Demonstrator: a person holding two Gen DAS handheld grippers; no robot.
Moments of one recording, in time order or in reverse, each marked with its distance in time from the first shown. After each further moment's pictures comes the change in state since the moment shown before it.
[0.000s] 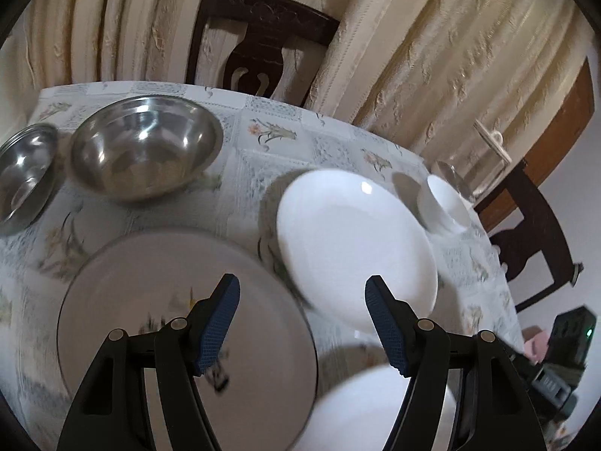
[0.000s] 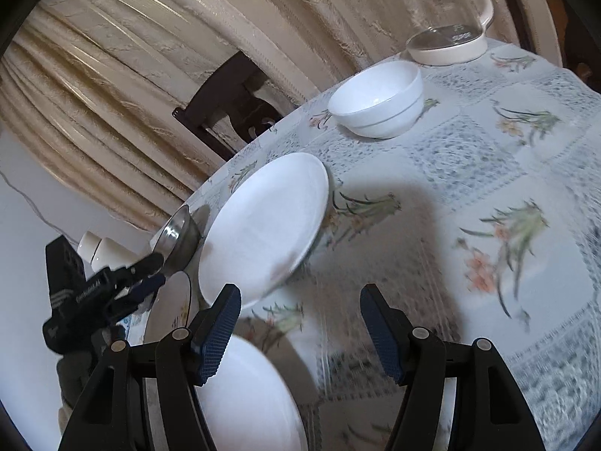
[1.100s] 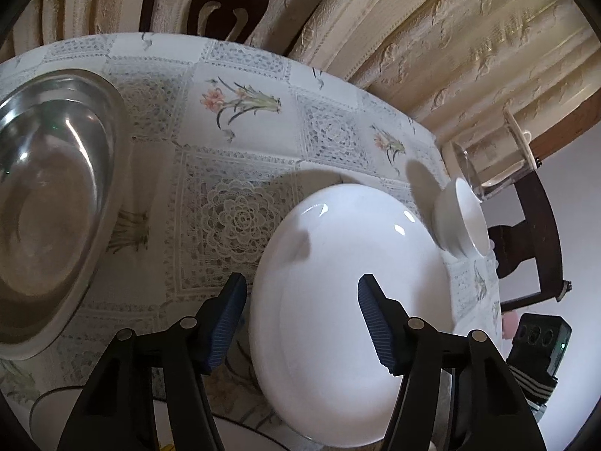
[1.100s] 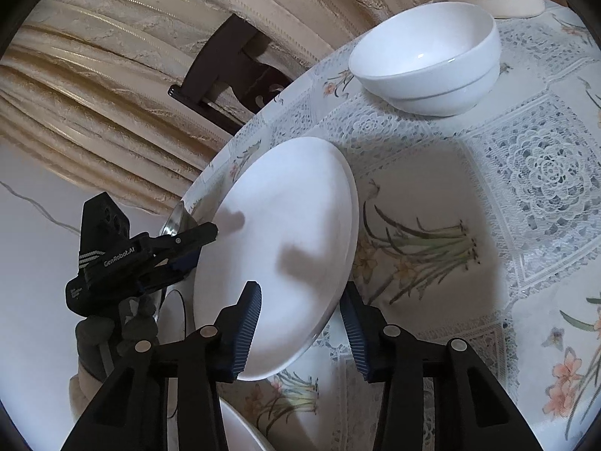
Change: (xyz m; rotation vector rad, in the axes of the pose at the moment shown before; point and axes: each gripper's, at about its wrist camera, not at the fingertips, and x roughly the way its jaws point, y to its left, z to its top) left arm 0.109 0.006 0.064 -0.029 0.279 -0.101; right arm 0.069 -0.005 0.036 0.053 0.158 0.094
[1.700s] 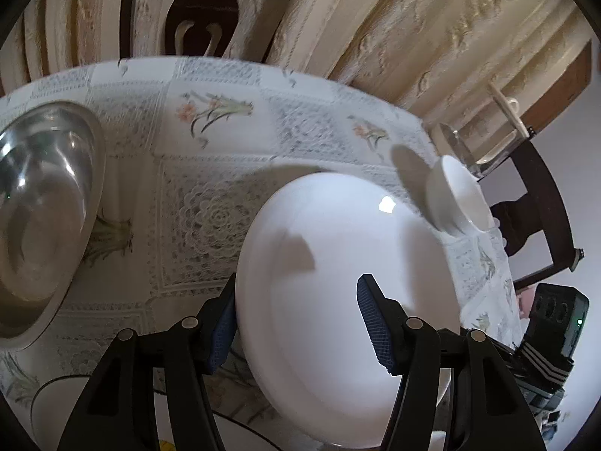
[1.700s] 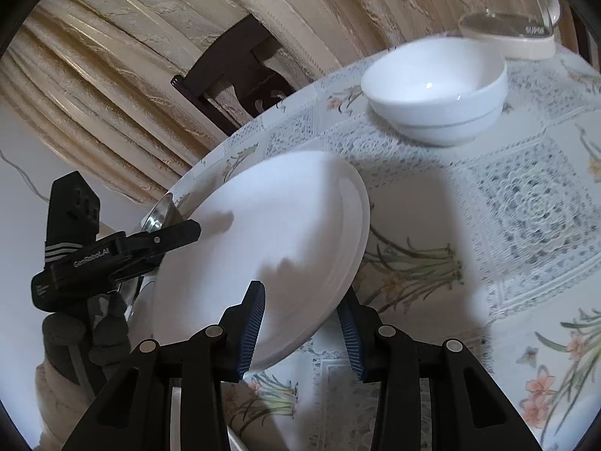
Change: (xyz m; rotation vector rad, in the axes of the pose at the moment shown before) left arm -0.008 -0.028 -0.013 0.119 -0.054 0.035; right arm -0.004 0.013 -0.001 -0.125 -0.077 -0.110
